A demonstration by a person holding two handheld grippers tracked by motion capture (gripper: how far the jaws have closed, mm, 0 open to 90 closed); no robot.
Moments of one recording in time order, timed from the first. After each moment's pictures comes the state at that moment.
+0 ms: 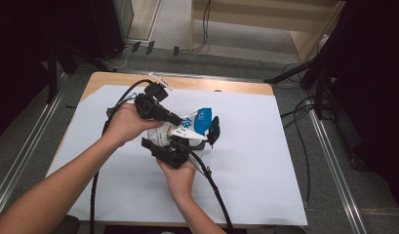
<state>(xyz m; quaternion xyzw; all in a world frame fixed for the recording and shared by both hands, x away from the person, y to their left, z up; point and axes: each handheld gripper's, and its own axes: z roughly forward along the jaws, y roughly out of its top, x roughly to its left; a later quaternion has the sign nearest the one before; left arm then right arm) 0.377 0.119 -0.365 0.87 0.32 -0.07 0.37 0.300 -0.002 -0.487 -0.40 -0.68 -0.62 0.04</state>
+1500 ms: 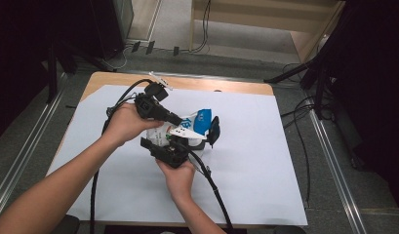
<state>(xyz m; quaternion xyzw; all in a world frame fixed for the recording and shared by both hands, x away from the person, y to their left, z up) 0.377 0.119 -0.363 0.87 0.33 -0.07 0.36 0.299 -0.001 -0.485 -0.39 -0.68 -0.62 0.05</state>
